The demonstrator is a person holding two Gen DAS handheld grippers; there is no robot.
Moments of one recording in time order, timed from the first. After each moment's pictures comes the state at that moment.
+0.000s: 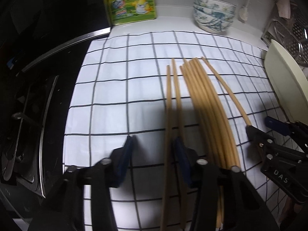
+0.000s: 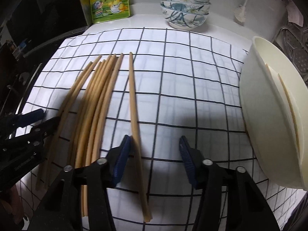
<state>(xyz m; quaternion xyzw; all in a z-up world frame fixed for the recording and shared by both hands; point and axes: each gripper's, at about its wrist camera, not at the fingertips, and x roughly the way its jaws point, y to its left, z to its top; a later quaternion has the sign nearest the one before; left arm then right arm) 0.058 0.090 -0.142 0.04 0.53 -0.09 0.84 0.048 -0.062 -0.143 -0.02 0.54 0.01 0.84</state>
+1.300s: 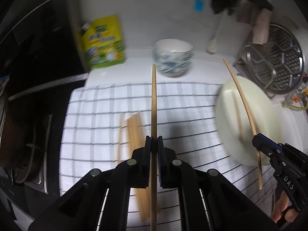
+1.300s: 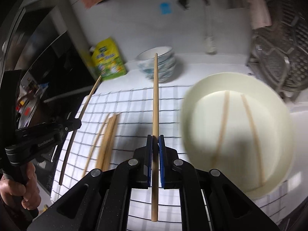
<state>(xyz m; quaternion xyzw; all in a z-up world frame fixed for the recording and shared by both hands) 0.060 0.003 -0.012 0.01 0.48 -0.13 0.87 0.005 -0.180 -0.008 0.08 0.44 0.05 0.89</state>
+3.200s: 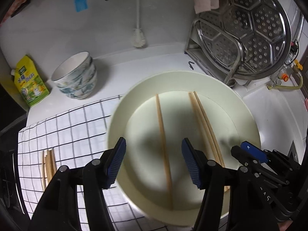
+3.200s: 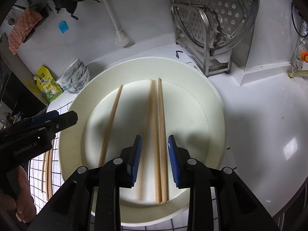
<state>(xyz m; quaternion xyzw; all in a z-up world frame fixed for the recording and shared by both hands) 0.083 -0.220 -0.026 0.07 0.48 -0.19 0.85 -0.003 -0.369 -0.056 0.15 0.47 -0.05 0.87</state>
